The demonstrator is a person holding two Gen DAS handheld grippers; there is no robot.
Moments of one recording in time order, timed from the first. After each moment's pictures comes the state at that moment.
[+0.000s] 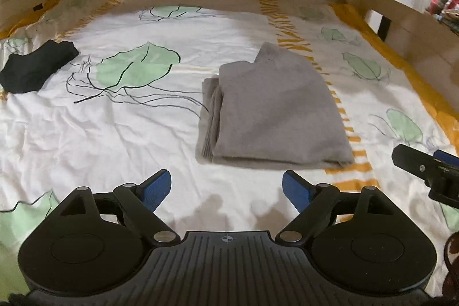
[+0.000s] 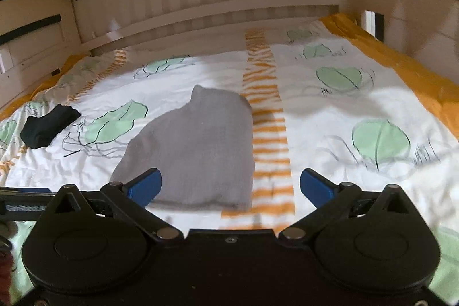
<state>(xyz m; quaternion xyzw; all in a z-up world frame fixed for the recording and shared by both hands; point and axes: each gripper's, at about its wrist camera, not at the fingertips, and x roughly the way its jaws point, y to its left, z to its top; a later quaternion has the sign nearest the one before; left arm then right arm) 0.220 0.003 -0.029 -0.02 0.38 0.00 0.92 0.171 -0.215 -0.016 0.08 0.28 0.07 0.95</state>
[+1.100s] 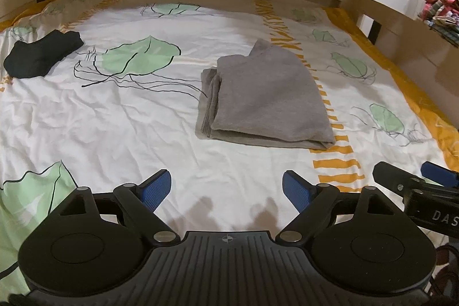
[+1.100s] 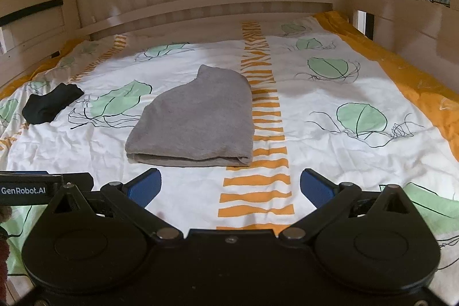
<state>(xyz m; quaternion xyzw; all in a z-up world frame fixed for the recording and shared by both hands) 0.171 0.003 -0.022 -0.05 0.38 -0.01 0.92 0.115 -0.195 -0.014 0.05 0.29 0.05 0.95</state>
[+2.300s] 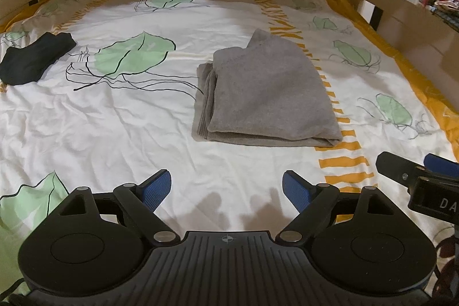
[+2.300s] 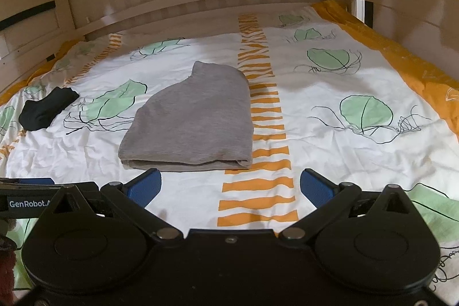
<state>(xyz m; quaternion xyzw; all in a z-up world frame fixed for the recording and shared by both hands) 0.196 -0.004 -0.026 -0.02 0.40 -0.01 0.92 0.139 -0.200 -0.018 0.07 0.31 0.05 0.95</state>
